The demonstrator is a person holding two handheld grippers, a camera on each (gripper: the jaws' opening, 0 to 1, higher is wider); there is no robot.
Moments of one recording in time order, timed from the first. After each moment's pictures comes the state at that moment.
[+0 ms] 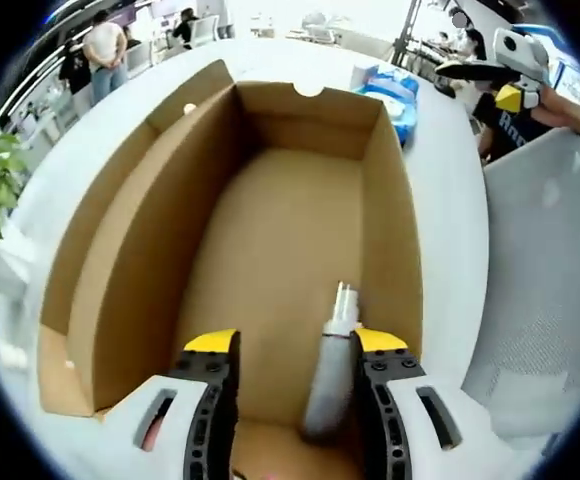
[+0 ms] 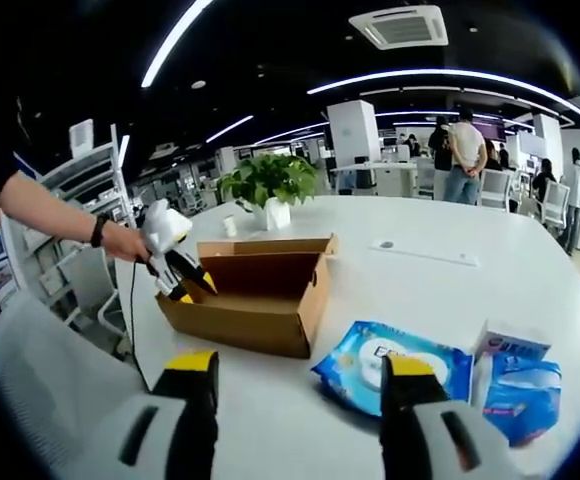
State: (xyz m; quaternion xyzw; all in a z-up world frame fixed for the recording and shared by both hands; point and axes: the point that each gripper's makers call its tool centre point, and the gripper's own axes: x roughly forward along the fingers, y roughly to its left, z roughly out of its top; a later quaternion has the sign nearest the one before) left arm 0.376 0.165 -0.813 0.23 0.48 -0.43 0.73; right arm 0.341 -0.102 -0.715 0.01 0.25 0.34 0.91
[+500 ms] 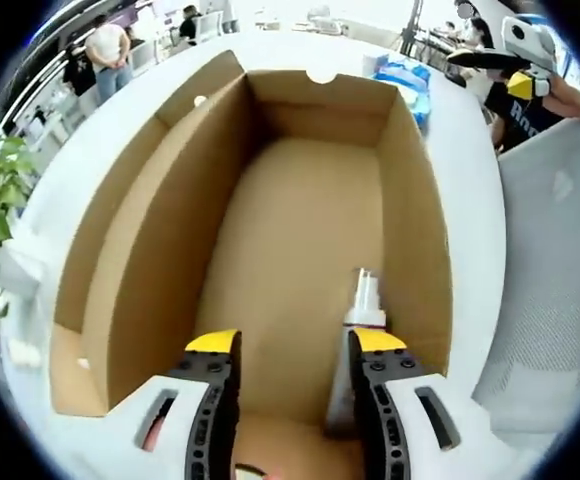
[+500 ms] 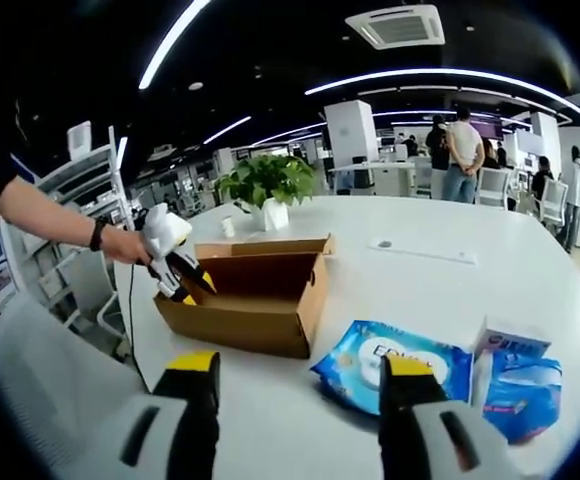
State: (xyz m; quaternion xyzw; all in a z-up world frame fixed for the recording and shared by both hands) left arm 0.385 0.177 -0.814 0.25 0.48 -0.40 0.74; right arm 0.340 -0.102 -0.716 0.01 0.26 0.33 0.91
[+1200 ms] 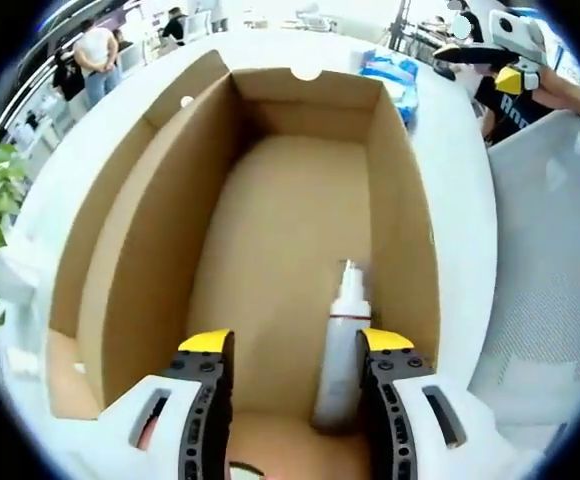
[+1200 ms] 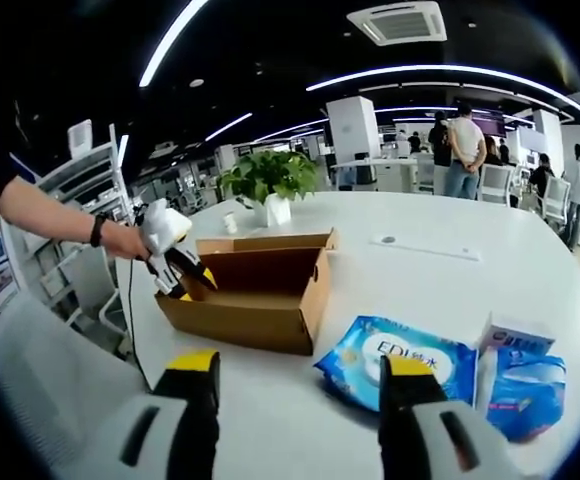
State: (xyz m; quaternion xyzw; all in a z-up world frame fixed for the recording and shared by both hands) left arm 0.382 0.176 -0.814 0.25 0.48 -0.41 0.73; right arm 0.338 -0.100 -0.720 0.01 0.26 0.34 0.90
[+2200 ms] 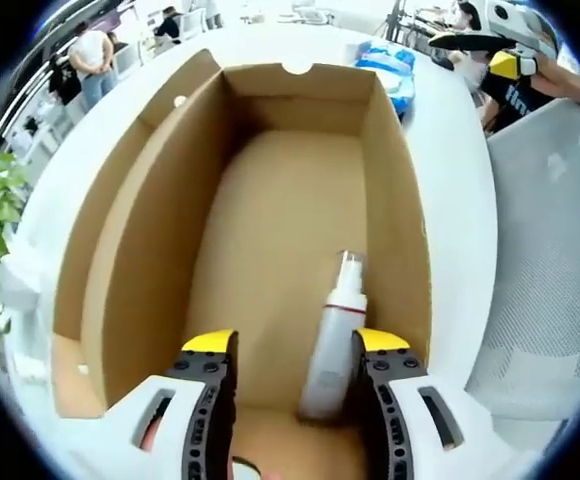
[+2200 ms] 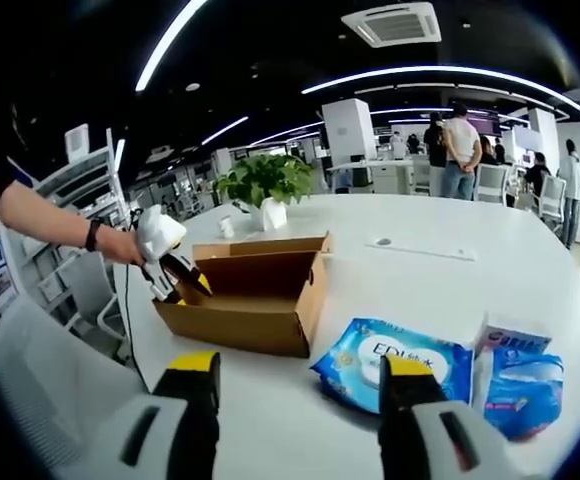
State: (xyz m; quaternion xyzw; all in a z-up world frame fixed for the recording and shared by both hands) left arm 0.369 0.174 -0.814 0.28 0.48 -0.42 0.72; right arm 0.341 -0.103 -0.717 0.02 0.26 0.33 0.91
